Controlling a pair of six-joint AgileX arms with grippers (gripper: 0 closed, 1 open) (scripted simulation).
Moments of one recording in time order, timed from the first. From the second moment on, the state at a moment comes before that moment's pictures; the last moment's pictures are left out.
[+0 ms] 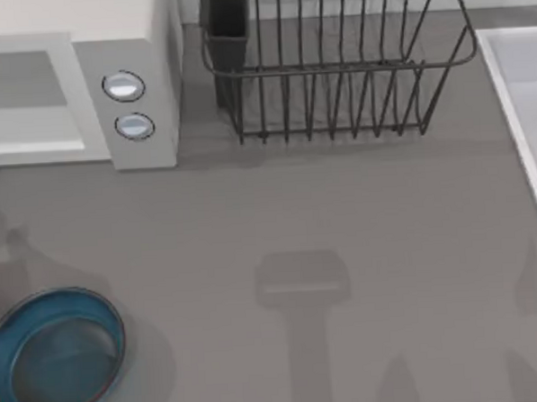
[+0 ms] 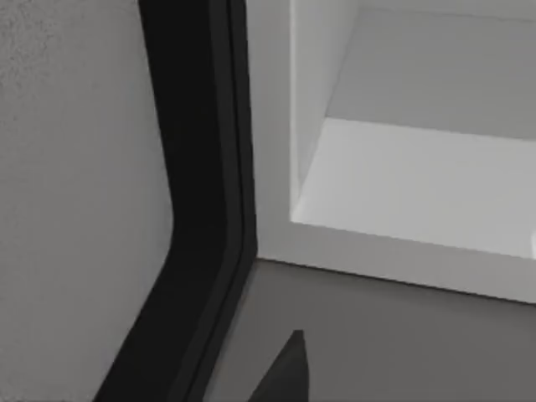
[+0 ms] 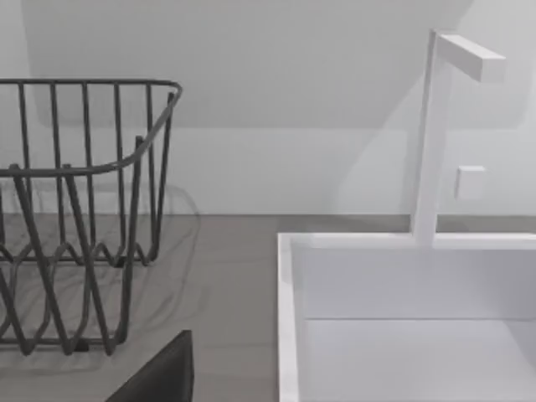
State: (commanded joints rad) left arm 0.30 1.74 0.37 1.07 0.07 0.06; right arm 0.00 0.00 0.00 0.00 0.00 0.00
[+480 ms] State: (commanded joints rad) left arm 0.30 1.48 0.39 0.78 0.07 0.06; right arm 0.00 0.00 0.00 0.00 0.00 0.00
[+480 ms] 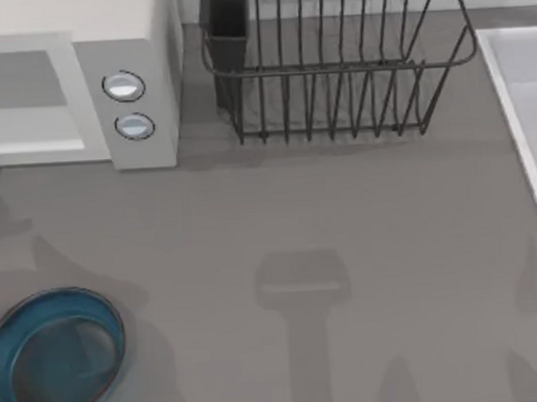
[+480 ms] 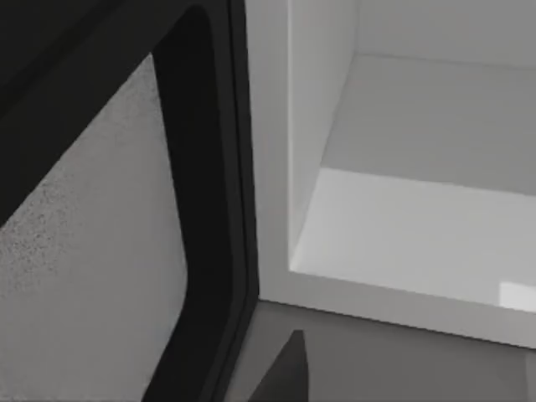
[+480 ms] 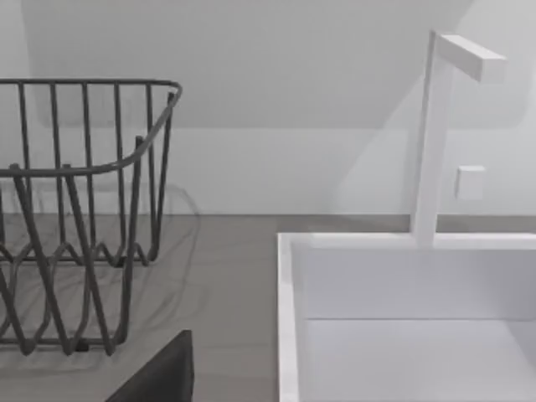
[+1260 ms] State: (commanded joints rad) left arm 0.20 1.58 0.62 0.41 -0.07 -0.27; right arm 0.00 0.00 0.00 0.00 0.00 0.00
